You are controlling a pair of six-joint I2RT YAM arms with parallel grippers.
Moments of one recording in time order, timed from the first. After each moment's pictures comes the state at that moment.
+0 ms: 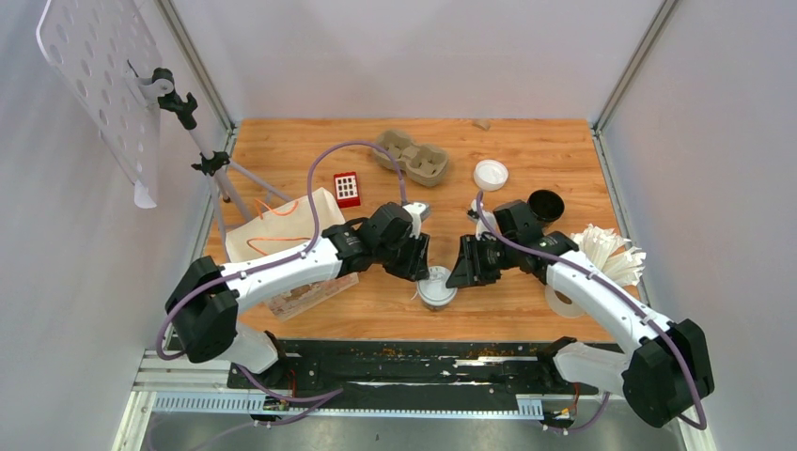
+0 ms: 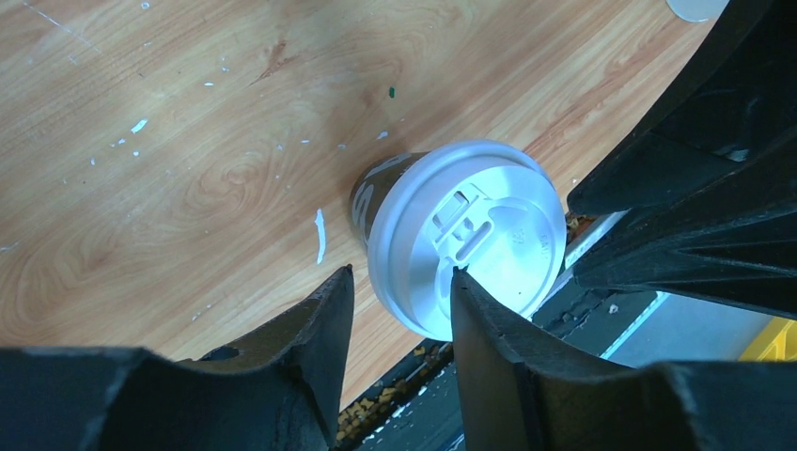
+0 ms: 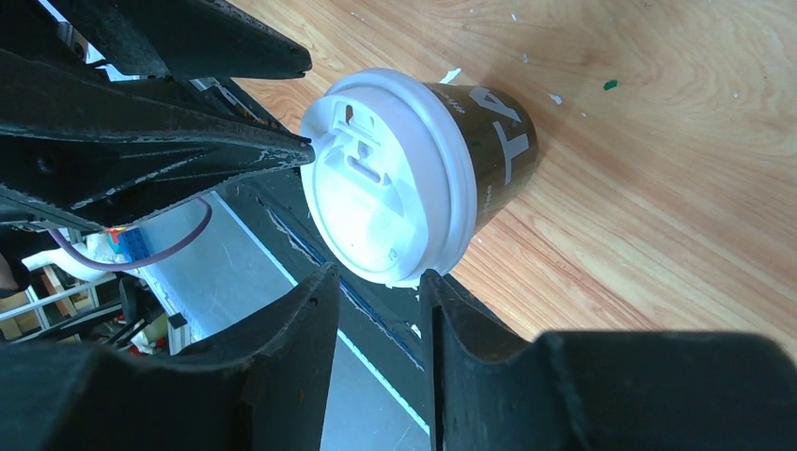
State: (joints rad) left arm -0.93 1.46 1.04 -0.39 0.13 -0.53; right arm 0.49 1.14 0.80 -0.60 -0.59 0.42
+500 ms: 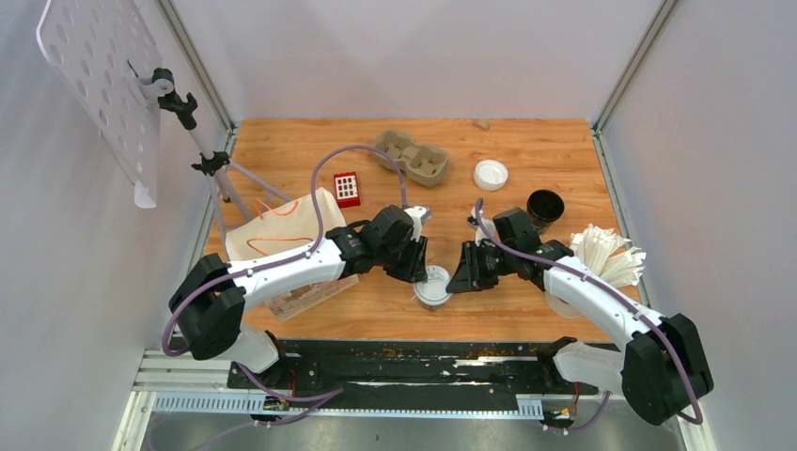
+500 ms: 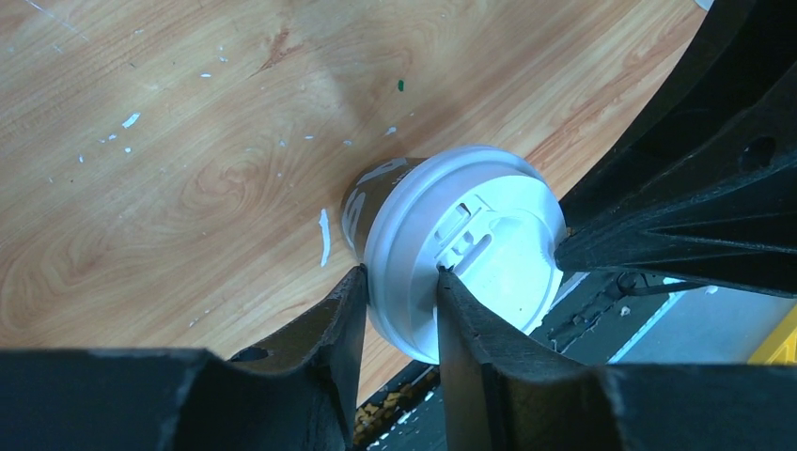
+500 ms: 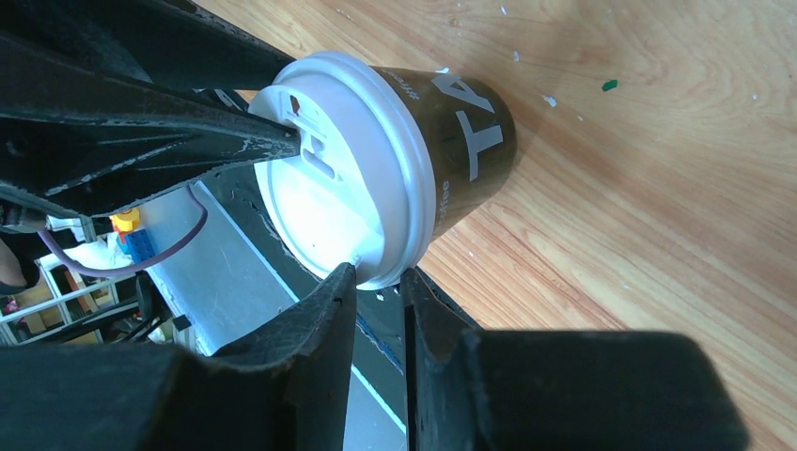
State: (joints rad) left arm -0.93 1.49 1.01 -0.36 0.14 -0.52; right arm 0.49 1.17 0.70 -0.48 -0.61 0.44
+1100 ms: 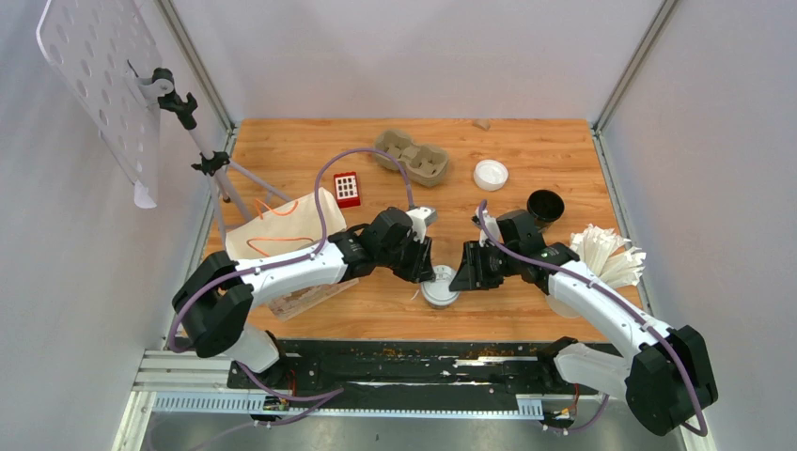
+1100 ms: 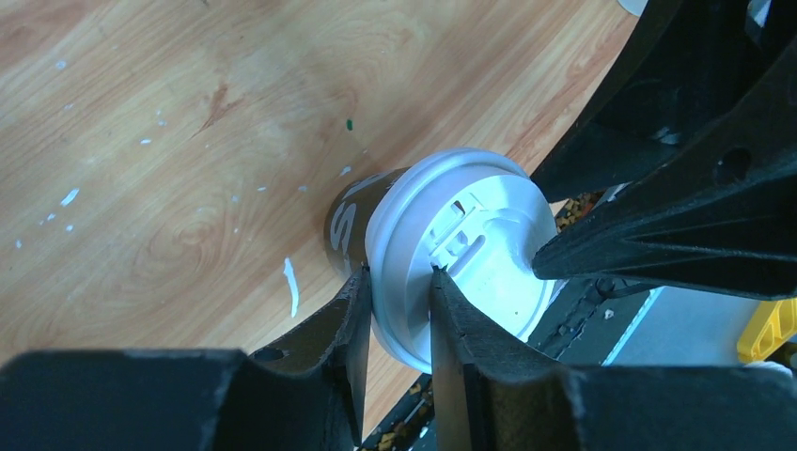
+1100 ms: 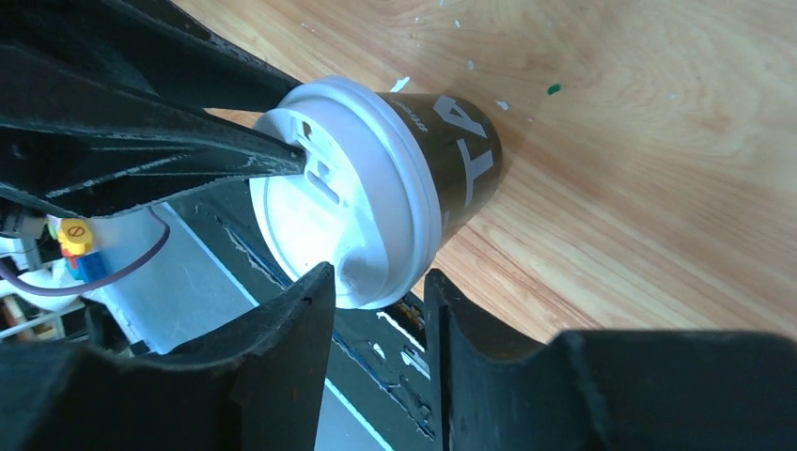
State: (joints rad) left arm -0.92 1.50 0.94 -0.17 0.22 -0.49; right arm 0.48 1.10 0.68 -0.49 -0.55 0.42
